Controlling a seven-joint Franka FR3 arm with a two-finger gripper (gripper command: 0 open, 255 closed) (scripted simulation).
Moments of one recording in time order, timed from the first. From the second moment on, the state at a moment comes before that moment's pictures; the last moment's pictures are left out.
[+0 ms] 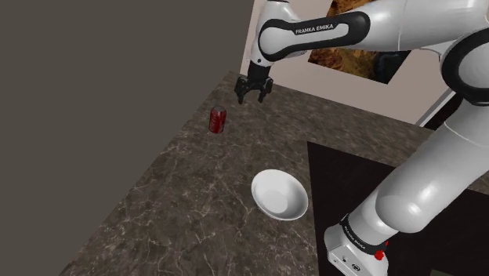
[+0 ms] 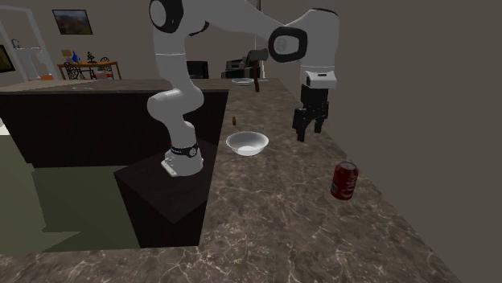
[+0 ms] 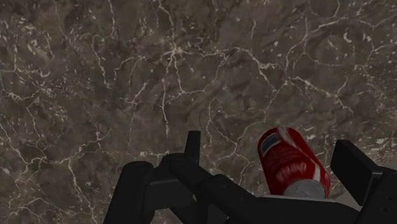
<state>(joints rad) 0.06 0.02 0.11 -1.97 -0.02 2.02 0.34</state>
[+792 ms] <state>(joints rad) 0.13 0.55 0.11 -1.39 -0.10 1.91 0.47</state>
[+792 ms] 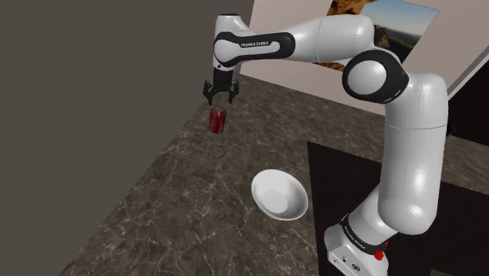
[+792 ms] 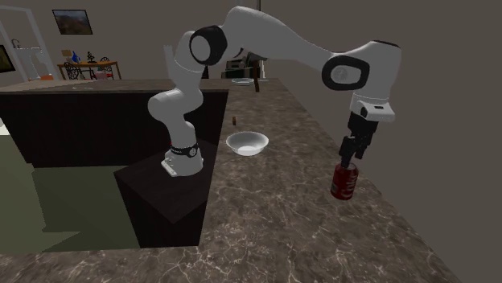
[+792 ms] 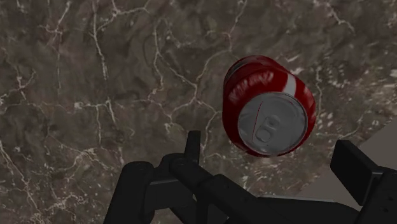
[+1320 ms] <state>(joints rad) 0.14 0.63 0.11 -1.37 -0.11 1.96 0.48</state>
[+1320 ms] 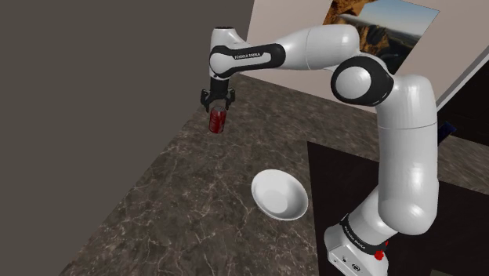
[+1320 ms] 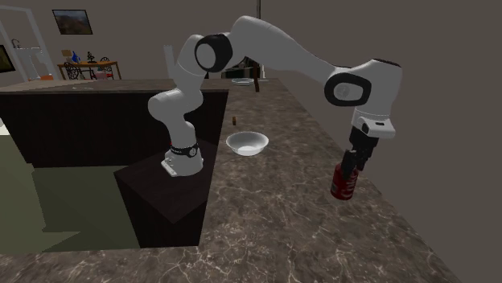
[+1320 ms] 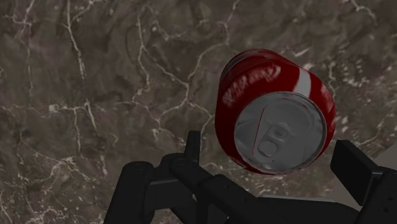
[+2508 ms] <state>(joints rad) 0.14 0.63 0.11 -1.37 -0.11 1.97 0.48</state>
